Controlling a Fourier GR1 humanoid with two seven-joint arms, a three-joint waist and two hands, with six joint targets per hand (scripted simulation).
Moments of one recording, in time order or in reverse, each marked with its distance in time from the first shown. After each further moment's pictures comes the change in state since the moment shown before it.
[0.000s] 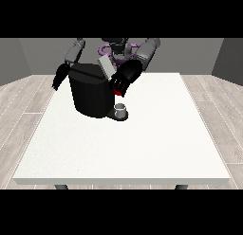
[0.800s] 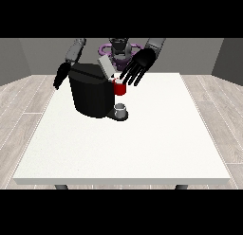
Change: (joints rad) left arm 0.075 -0.096 -0.012 -0.011 -0.004 -0.010 0.040; right arm 0.071 -0.020 -0.068 0.123 -0.028 -0.008 -0.035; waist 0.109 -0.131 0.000
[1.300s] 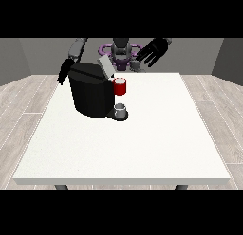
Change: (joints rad) left arm 0.213 -0.227 0.117 -0.044 0.212 -0.024 -0.034; right arm 0.156 -0.010 -0.062 0.104 -0.033 -0.004 -0.046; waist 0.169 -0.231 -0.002
